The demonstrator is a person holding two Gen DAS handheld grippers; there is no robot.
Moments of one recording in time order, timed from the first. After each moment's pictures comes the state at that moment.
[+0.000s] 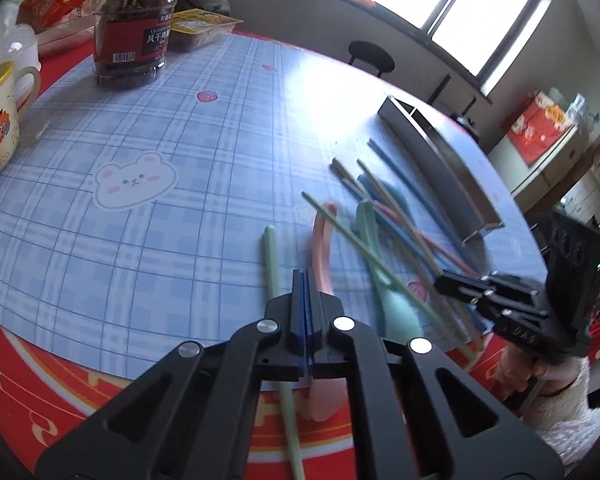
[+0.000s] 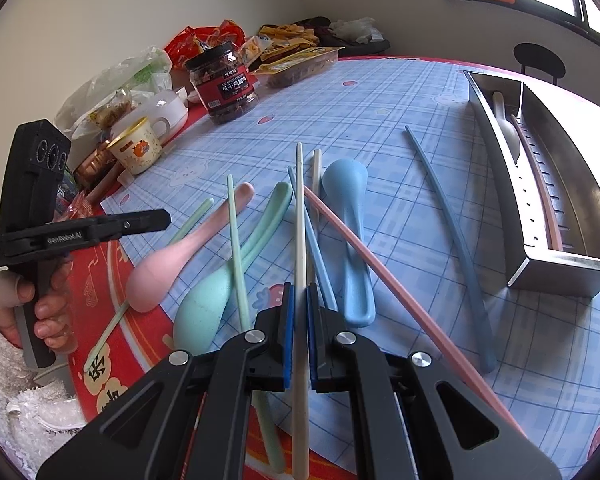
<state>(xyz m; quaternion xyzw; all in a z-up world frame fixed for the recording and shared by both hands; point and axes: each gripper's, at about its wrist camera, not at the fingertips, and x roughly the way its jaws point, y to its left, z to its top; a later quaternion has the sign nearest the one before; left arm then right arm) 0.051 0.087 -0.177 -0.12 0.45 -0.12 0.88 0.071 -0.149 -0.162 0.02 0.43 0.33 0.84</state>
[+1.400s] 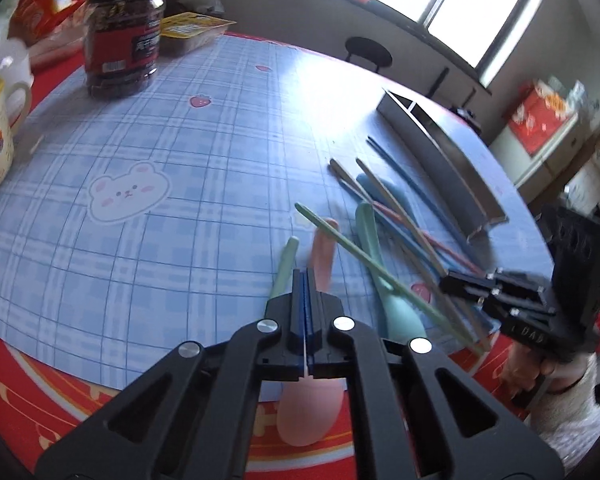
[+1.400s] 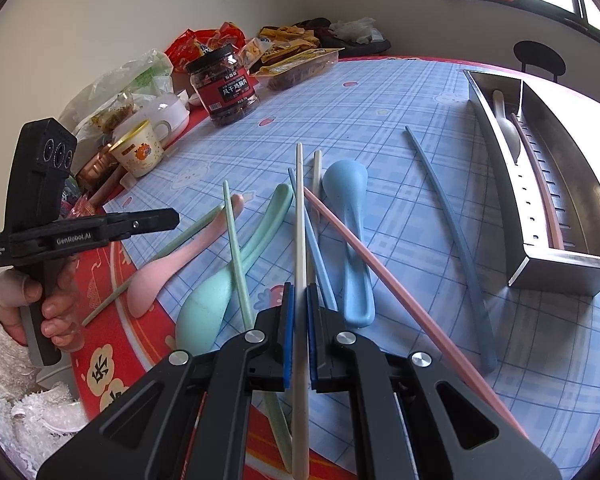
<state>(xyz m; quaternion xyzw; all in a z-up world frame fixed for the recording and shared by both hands) 0.056 0.081 -0.176 -0.09 0.45 -0.13 0.88 0.071 -0.154 -0.161 0.02 0.43 0.33 0.84</state>
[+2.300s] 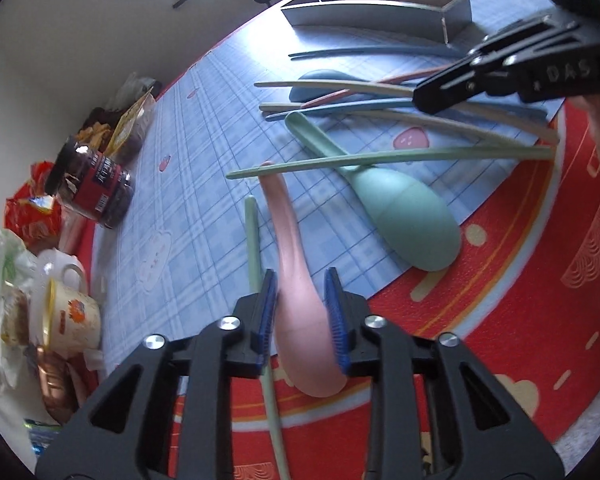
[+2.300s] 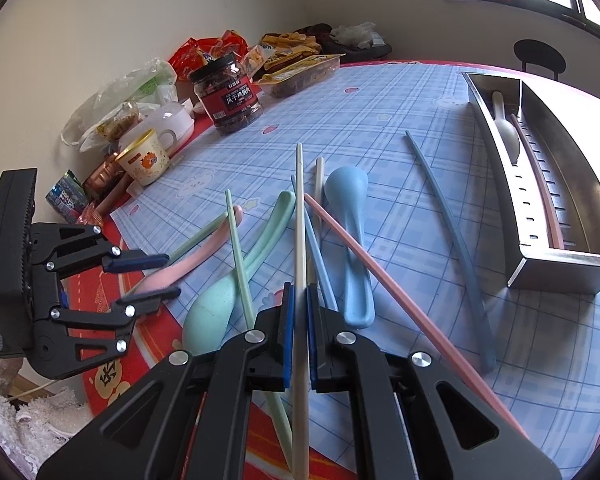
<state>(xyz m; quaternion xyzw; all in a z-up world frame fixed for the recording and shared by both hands) 0.014 -0.012 -0.193 0.34 0.44 -0.09 0.83 0.070 -0.159 -0.160 0.04 0.42 0.34 0.84</state>
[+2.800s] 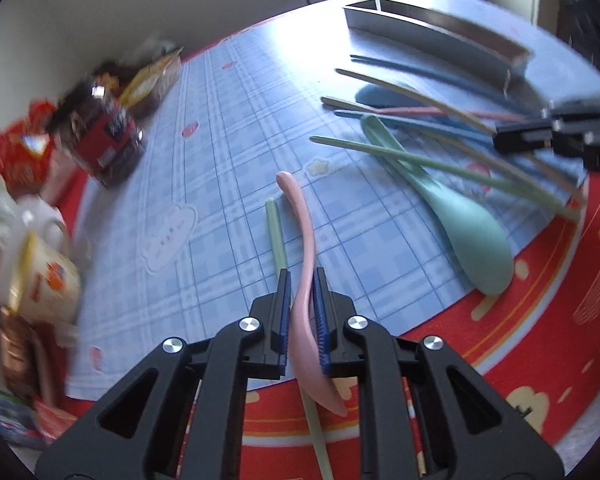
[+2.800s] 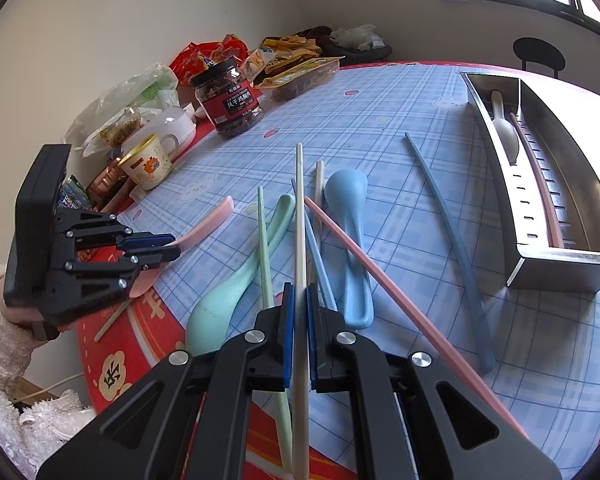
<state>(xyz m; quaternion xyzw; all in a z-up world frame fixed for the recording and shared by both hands) 0.050 0.051 -0.180 0.19 0.48 -0.09 0.85 0.070 -0.161 -0.158 0.05 0.42 0.34 0.84</state>
